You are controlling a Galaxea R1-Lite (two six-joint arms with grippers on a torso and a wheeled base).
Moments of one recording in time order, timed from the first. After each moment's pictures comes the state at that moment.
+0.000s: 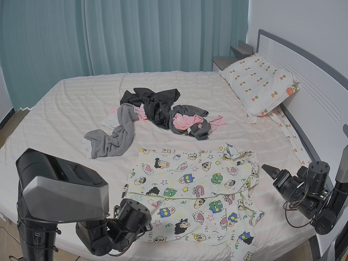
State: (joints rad) left arm -0.66 2.30 -0.43 -1.03 0.39 -0.85; right arm 0.32 1.95 -0.07 -1.55 -0.14 0.88
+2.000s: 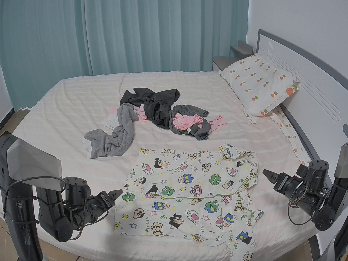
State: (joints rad) left arm -0.25 2.24 -0.16 -1.49 -0.03 -0.86; right arm 0.19 2.02 -0.10 -1.52 -0.08 0.54
